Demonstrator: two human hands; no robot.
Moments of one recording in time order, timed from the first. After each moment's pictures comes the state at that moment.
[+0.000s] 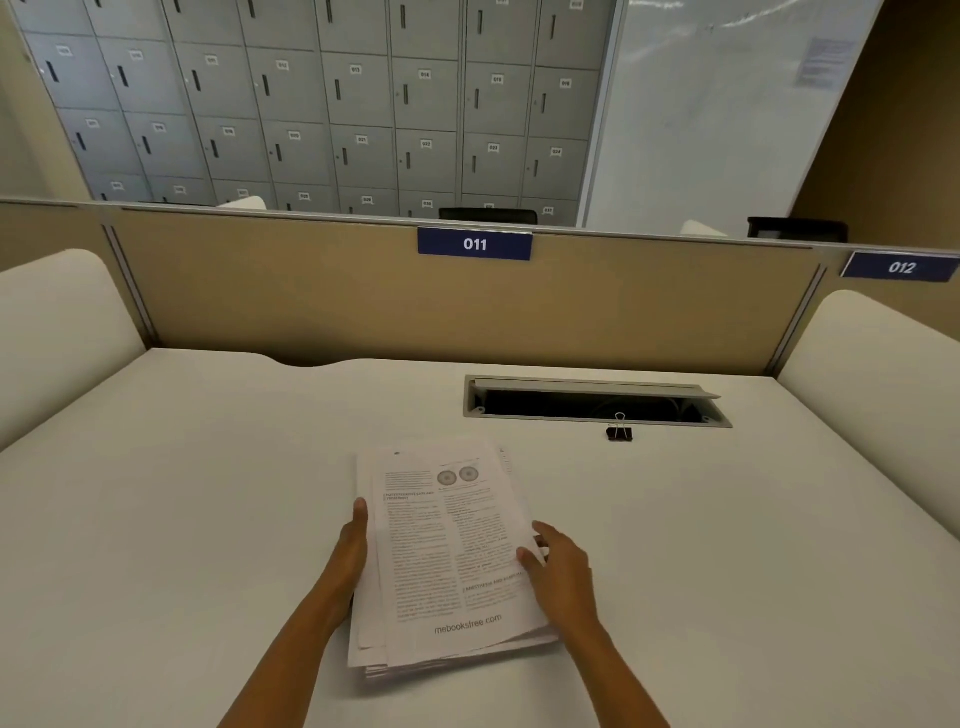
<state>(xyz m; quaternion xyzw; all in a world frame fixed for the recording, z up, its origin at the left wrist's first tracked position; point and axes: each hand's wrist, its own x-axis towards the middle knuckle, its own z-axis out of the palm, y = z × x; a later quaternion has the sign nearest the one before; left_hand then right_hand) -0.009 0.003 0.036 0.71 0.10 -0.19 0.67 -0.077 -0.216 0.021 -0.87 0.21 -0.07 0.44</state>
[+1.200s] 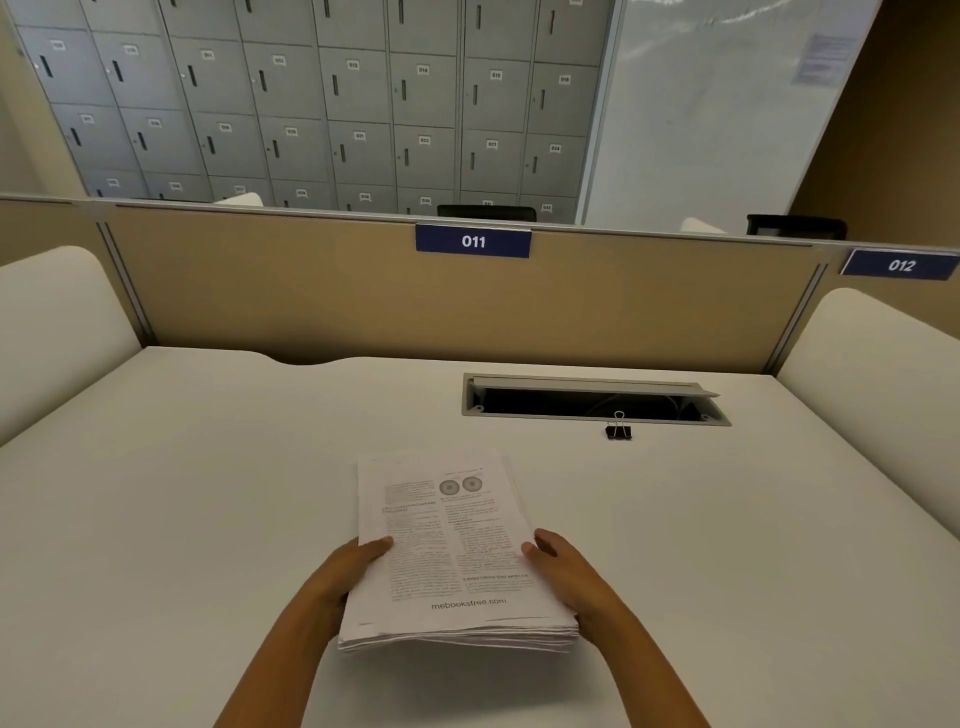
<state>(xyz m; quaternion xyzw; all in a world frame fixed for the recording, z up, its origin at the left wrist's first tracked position) -0.020 0.008 0.045 0.67 0.13 -0.28 0.68 -0.087 -0.231 0.044 -0.77 0.18 0.11 0.60</state>
